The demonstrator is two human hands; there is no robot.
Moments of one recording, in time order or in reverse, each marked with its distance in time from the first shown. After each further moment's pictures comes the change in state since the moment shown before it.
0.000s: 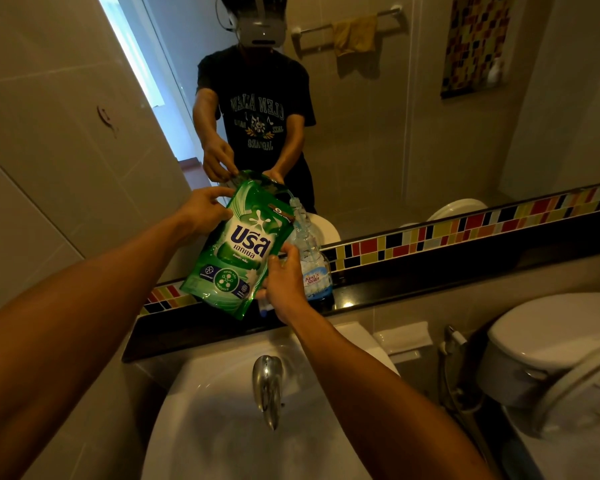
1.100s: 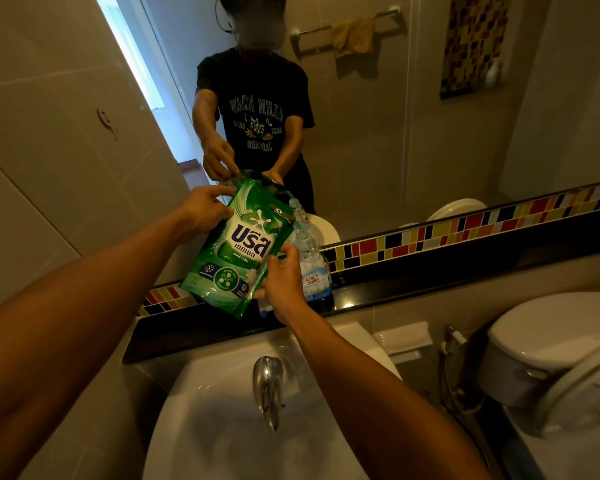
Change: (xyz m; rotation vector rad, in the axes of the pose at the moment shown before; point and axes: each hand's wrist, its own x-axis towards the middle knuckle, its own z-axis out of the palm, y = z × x) left_hand 0.004 0.006 -0.001 0.029 -0.004 -0.014; right_hand 0.007 0.004 0.003 0.022 0.013 0.023
